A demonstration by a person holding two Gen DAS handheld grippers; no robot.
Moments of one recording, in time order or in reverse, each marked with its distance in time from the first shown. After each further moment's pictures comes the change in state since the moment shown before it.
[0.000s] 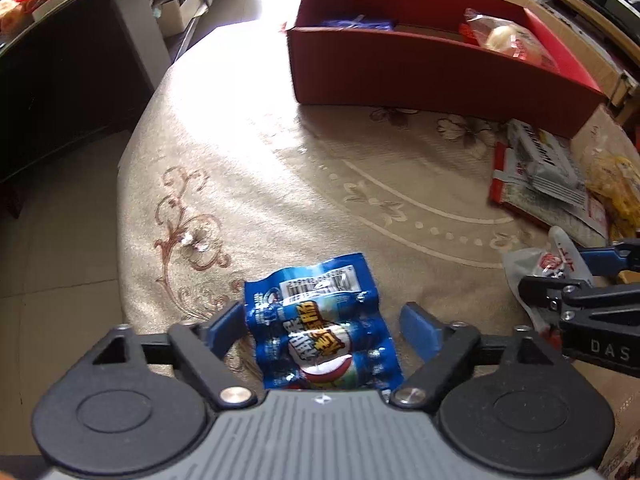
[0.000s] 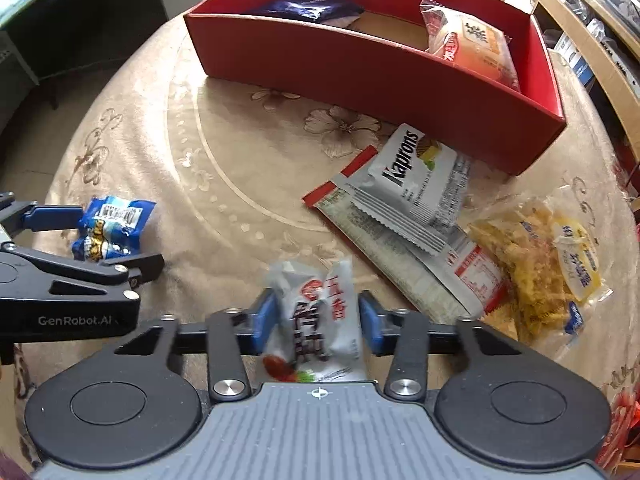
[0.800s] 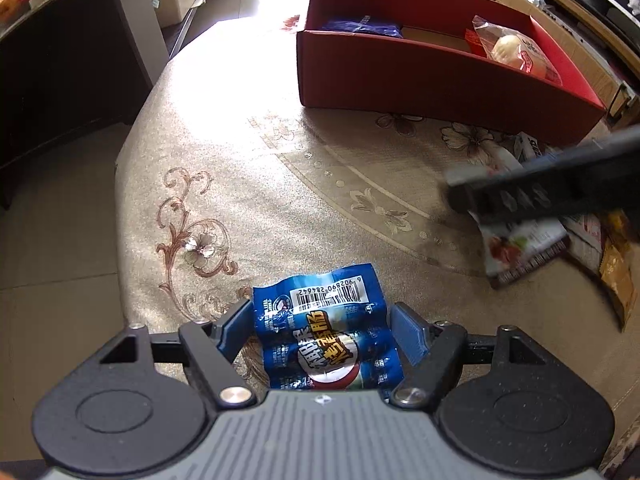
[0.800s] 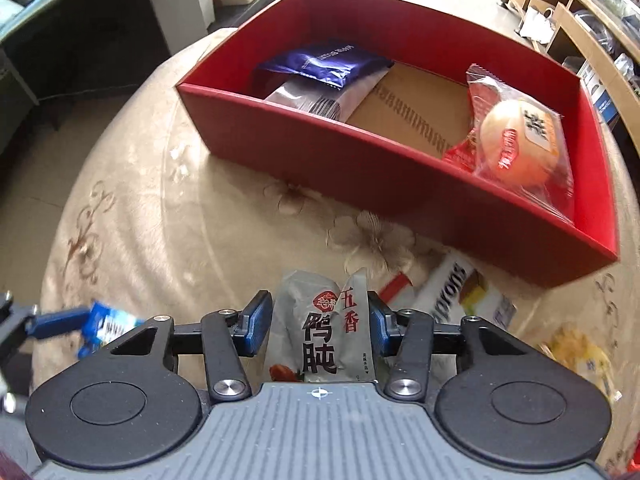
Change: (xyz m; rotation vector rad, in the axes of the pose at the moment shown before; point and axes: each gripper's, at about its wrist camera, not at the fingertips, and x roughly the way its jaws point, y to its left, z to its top) left arm 0.001 0.014 0.007 -0.043 0.033 -0.042; right arm 0.030 0.015 0.074 -0.026 -0.030 0.018
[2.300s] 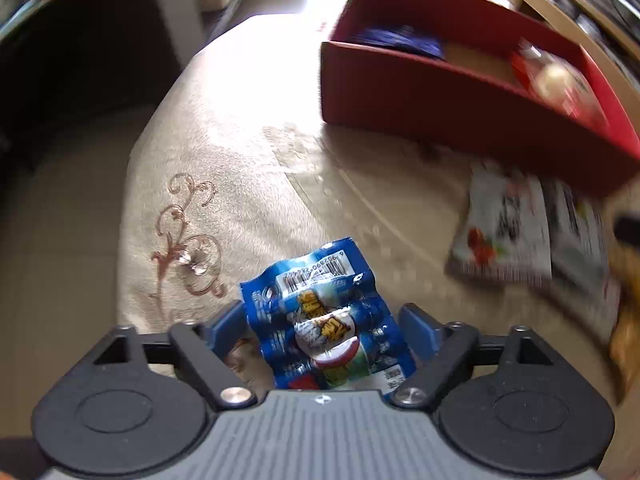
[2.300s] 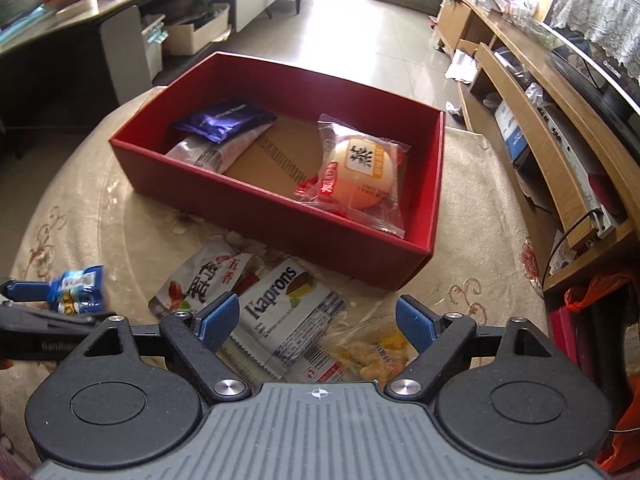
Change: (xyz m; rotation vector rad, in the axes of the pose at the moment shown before) left arm 0.010 -0.016 0.013 -0.095 0.009 0.090; right arm -0.054 -0.058 -0.020 0.008 -0.152 -0.158
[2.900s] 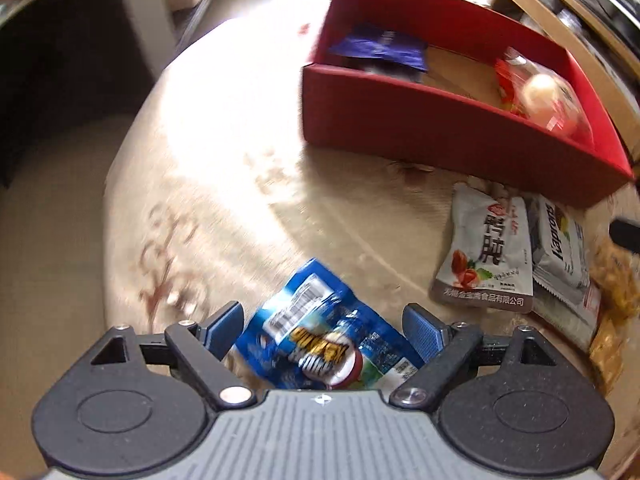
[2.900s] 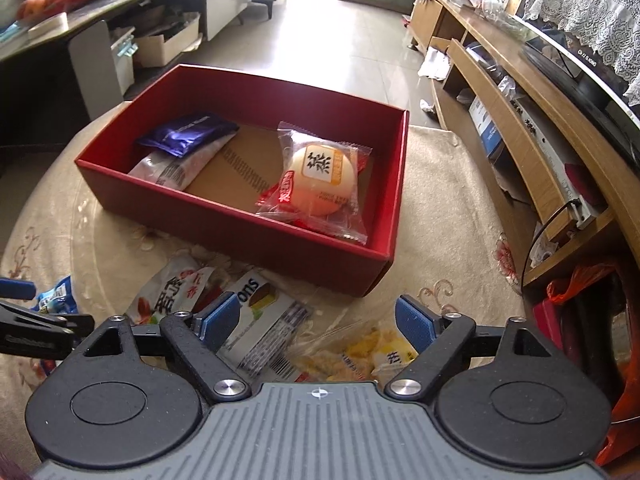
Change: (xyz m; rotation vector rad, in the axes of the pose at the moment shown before) left arm 0.002 0.012 0.025 -0.034 0.045 -0.086; right arm 0.003 -0.019 0.001 0.063 -0.011 -0.051
